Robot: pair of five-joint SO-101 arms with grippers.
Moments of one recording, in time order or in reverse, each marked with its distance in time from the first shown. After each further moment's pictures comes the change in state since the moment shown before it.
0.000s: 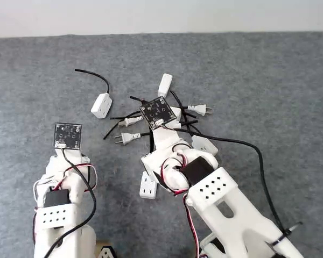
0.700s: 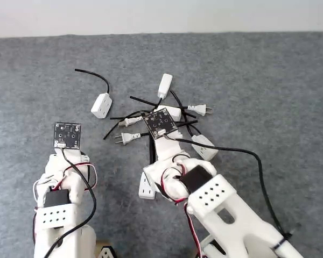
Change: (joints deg) left arm 0.0 0.0 0.0 -1.7 0.0; right arm -2.2 -3.5 7.1 -0.7 -4.8
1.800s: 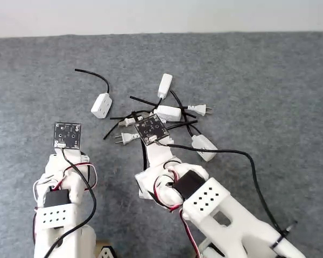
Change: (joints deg) left arm 0.0 0.0 0.0 0.0 0.0; right arm -5.5 1.2 -0.3 0.6 -4.0
